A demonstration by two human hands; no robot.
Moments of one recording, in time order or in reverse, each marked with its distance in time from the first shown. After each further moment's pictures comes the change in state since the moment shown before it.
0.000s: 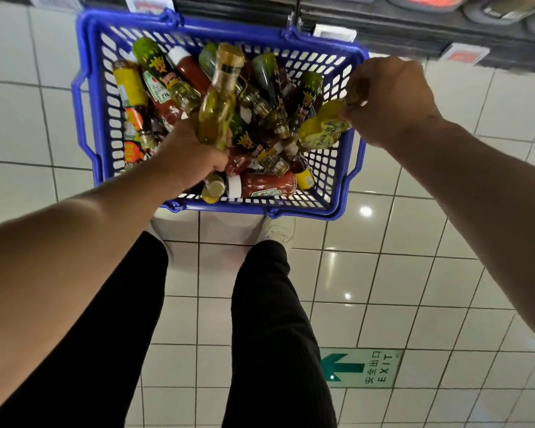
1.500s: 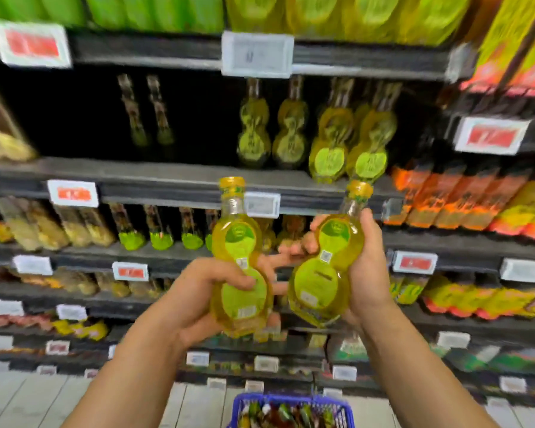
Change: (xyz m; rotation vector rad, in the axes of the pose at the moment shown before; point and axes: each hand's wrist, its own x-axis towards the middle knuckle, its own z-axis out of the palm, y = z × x) left_hand -0.578 0.477 -0.359 -0.620 -0.756 0.664; right_hand -0.271 -0.432 -0.605 1.966 -0.150 -0.672
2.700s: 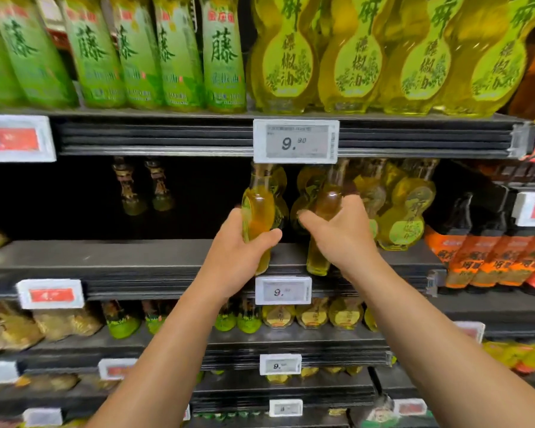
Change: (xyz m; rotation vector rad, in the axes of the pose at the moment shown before) left_hand 0.119 0.127 -0.086 0.921 0.599 0.472; right_hand 0.173 -0.044 0.036 -1.258 0.647 -0.396
